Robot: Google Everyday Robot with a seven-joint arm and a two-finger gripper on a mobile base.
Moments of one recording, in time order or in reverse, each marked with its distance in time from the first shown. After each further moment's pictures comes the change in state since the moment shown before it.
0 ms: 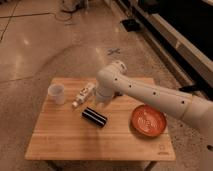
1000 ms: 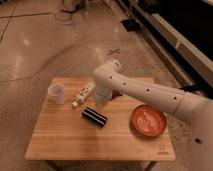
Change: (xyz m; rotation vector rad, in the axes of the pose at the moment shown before) arm -0.005 -0.003 0.018 -0.068 -0.107 -0.069
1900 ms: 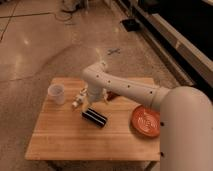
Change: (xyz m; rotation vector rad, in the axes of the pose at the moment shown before) arm 0.037 -0.002 0.053 -0.097 -0.073 -0.221
